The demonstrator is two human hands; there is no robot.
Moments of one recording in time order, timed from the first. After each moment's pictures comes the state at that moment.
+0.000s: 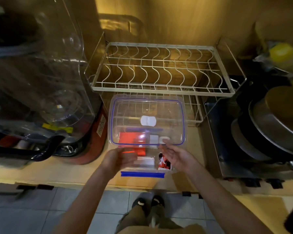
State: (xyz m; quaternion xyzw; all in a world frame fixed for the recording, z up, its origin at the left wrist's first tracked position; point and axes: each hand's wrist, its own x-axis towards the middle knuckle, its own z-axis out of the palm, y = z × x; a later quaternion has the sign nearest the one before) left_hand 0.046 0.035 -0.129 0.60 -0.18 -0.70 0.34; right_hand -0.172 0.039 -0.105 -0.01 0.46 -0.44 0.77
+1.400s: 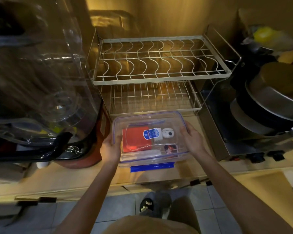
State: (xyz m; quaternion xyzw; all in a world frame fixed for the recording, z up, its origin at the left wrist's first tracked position) left_hand 0.071 0.033 -0.132 0.72 -0.45 -0.36 0.38; right_hand -0.175 0.049 -0.128 -0.45 0.70 -0.41 0.37
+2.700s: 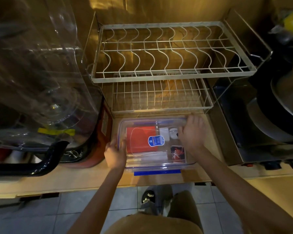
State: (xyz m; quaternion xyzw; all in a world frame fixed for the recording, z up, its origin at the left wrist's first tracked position) left_hand 0.071 0.024 -0.171 0.76 -0.45 -0.34 0.32; right_hand -0.159 0.001 -0.147 -0.58 0.81 -0.10 0.06
